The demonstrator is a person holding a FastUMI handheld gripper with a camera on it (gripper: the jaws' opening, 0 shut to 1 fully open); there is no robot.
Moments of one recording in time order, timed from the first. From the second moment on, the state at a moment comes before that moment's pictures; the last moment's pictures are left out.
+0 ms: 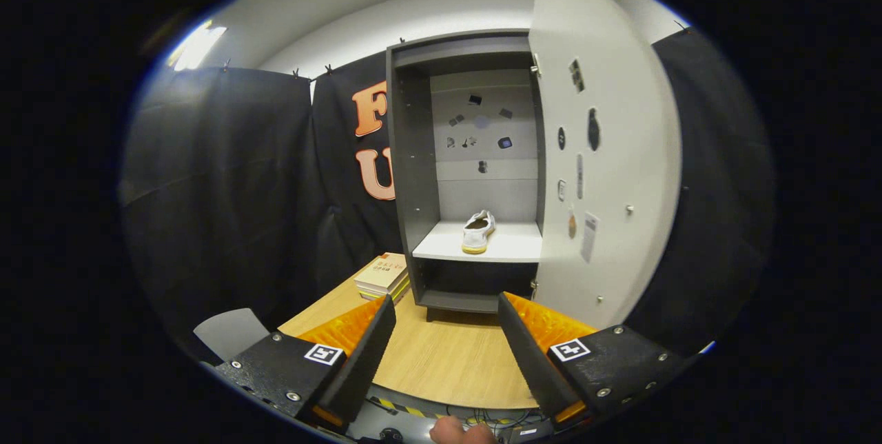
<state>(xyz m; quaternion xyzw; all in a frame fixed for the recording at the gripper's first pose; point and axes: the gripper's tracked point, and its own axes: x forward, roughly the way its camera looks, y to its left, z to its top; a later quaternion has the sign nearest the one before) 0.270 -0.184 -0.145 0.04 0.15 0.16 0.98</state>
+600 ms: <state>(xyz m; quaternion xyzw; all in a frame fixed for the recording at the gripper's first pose) 0.292 -0.361 -0.141 0.04 0.12 0.06 0.99</state>
